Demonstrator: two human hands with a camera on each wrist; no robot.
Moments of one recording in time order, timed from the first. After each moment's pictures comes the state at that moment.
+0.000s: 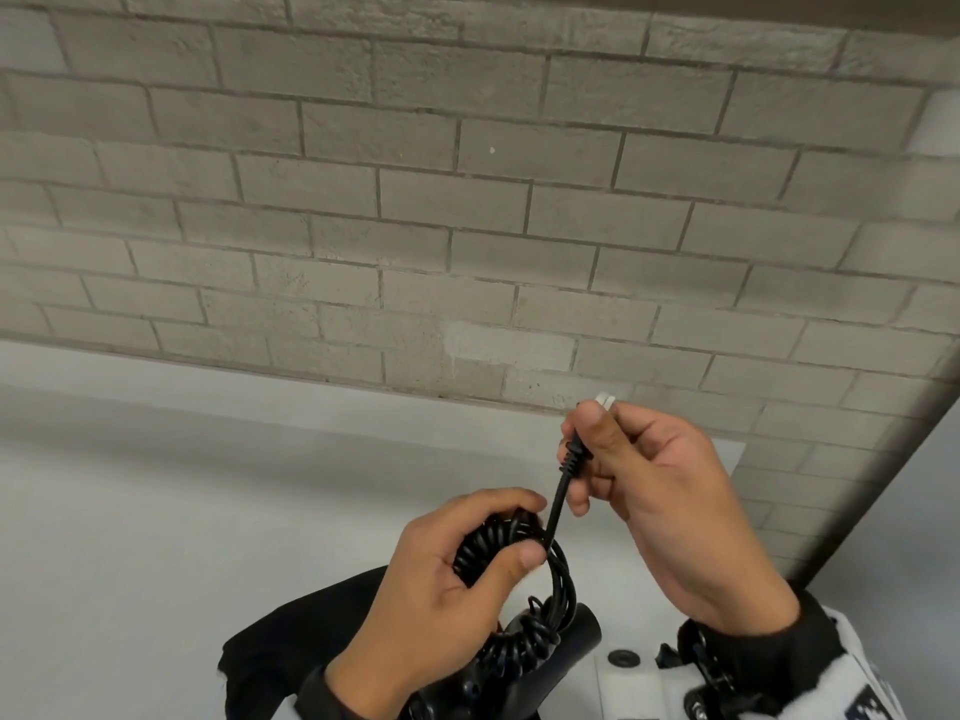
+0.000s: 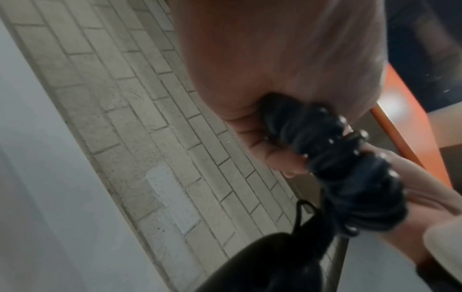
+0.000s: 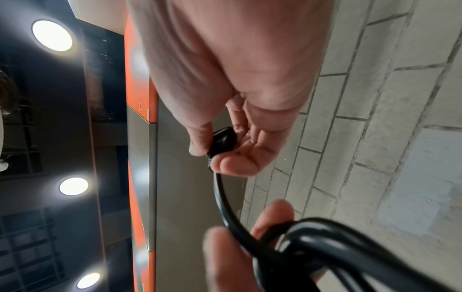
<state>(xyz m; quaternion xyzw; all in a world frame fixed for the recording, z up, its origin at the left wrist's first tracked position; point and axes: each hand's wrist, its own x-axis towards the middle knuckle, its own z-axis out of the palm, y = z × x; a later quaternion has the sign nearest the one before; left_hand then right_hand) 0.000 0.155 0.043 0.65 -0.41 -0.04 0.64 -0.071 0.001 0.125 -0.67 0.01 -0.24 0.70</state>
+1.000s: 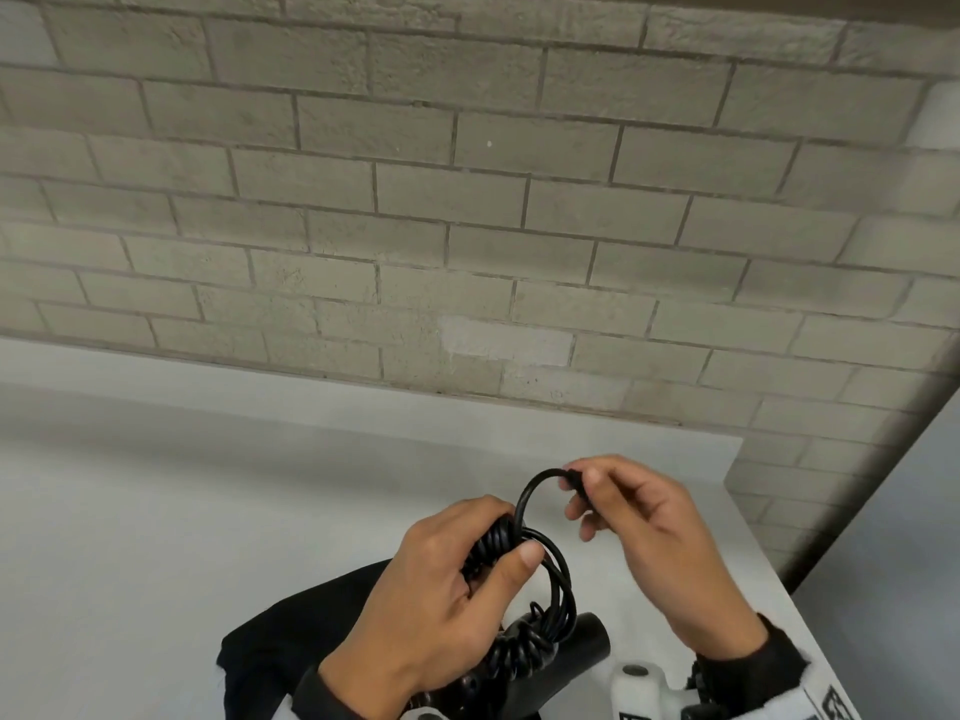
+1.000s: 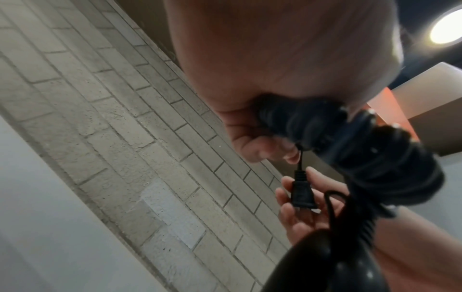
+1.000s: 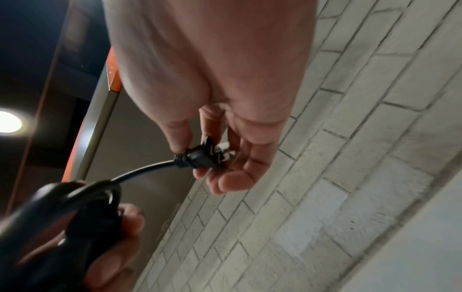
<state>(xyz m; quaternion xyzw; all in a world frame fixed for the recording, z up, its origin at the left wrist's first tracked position) 0.002 0.156 0.037 0.70 -0.47 0.08 0.52 -0.074 -0.030 0.061 -0.77 0.04 -0.25 0.58</state>
